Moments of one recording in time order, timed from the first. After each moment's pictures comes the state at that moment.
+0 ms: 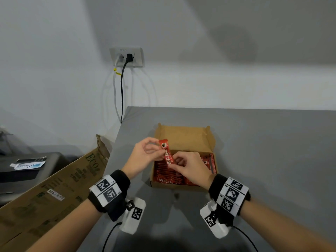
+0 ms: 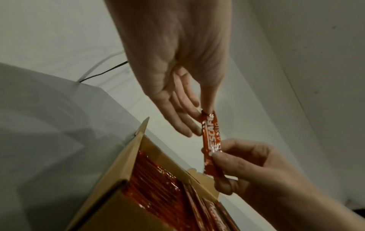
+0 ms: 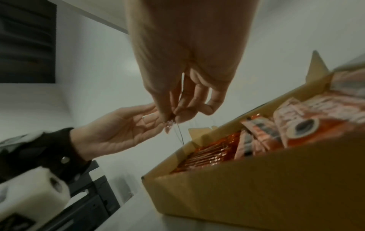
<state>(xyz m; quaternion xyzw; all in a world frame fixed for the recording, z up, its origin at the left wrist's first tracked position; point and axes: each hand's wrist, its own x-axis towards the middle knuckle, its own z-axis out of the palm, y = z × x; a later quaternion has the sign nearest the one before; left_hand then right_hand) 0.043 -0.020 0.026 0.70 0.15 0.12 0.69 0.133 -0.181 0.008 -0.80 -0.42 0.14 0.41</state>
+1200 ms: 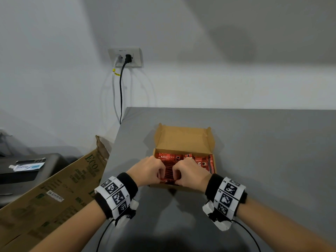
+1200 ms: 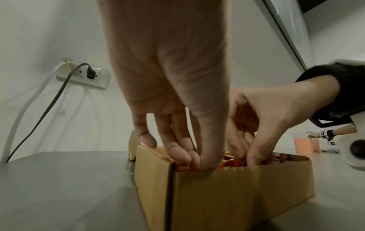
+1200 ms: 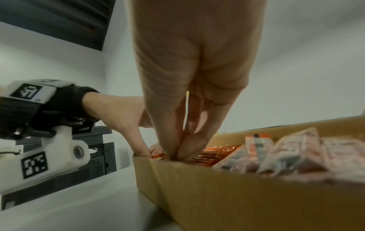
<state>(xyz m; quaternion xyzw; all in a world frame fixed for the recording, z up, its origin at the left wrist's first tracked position) 0.043 -0.029 0.018 0.98 0.02 -0.12 0.17 0.128 -0.184 0.019 -0.82 -0.52 0.20 0.15</state>
